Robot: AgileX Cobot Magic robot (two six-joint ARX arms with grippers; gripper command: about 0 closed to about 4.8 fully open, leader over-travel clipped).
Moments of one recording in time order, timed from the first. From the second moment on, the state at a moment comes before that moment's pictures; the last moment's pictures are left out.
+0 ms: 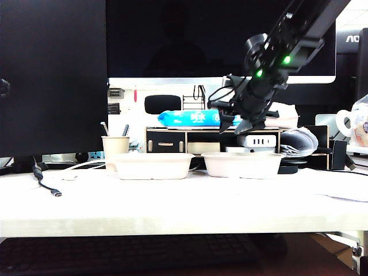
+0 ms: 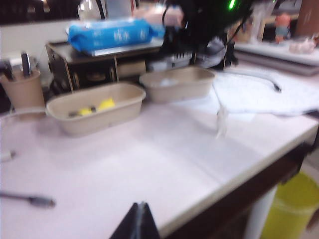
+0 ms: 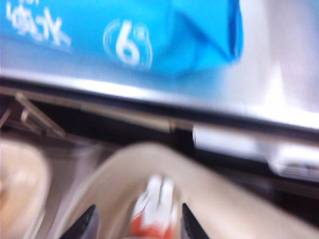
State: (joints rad) left arm -0.57 0.03 0.01 -0.02 0.02 0.03; right arm 0.29 2.13 1.67 -0.06 -0.08 0.12
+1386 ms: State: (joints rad) left arm -0.57 0.18 0.01 -0.04 0.02 0.03; right arm 0.43 1.28 0.54 0.14 -0.19 0.10
